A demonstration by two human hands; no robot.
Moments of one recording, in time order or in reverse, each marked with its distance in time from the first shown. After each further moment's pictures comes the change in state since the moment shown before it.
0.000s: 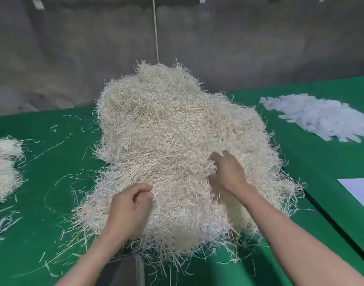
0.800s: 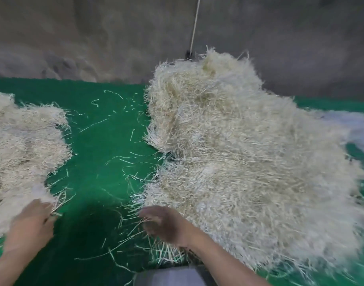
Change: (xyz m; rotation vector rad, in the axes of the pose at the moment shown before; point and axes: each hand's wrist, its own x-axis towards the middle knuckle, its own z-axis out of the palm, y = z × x) left_hand 0.049 -0.370 -0.239 0.702 0.066 -0.444; right_hand -0.062 -0.272 0.168 0.455 -0.738 -0.285
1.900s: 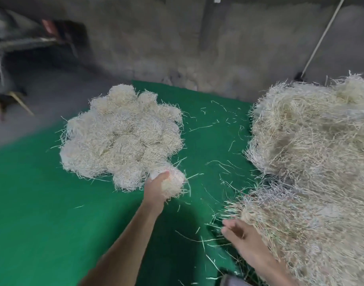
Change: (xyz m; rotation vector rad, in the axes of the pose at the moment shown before) left_hand -0.053 0.031 -0.077 -1.754 0.072 -0.535; right_hand 0.021 -0.041 0.054 0.144 -0.019 0.105
